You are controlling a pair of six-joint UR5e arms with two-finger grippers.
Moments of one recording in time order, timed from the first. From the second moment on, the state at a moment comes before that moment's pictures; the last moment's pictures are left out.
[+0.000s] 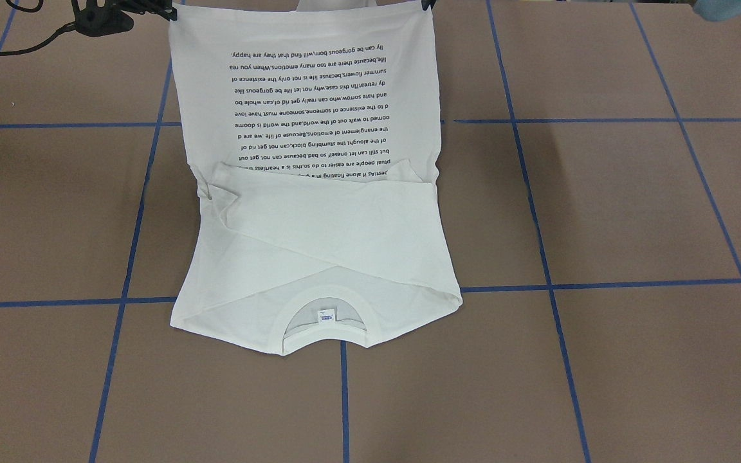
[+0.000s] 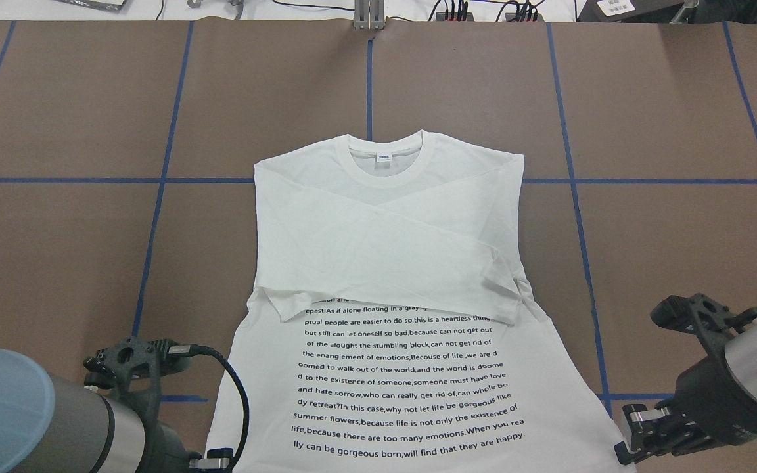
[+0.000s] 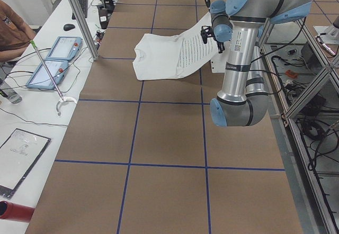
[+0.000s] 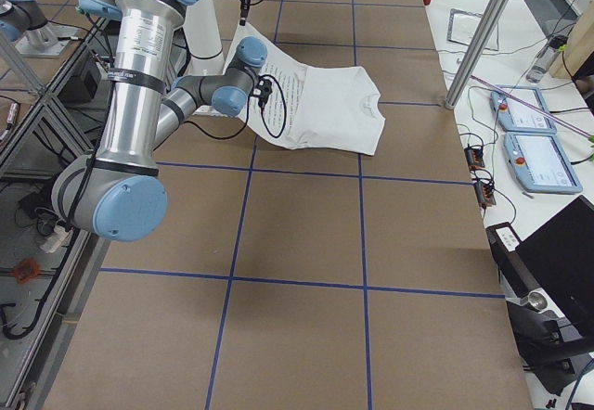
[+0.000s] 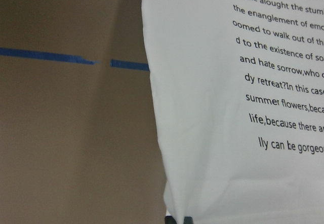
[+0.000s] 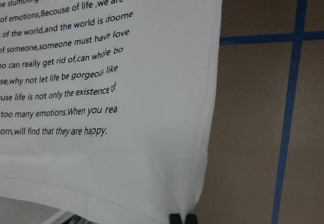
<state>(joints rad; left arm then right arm) -0.18 -1.87 -2.49 -1.29 -1.94 -1.62 0.50 -1.81 2.41 -1.22 2.39 1.40</state>
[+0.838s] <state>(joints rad) -0.46 -1.96 -2.35 -1.32 -1.88 -1.40 0.82 -1.50 2.17 -1.21 2.37 1.24</state>
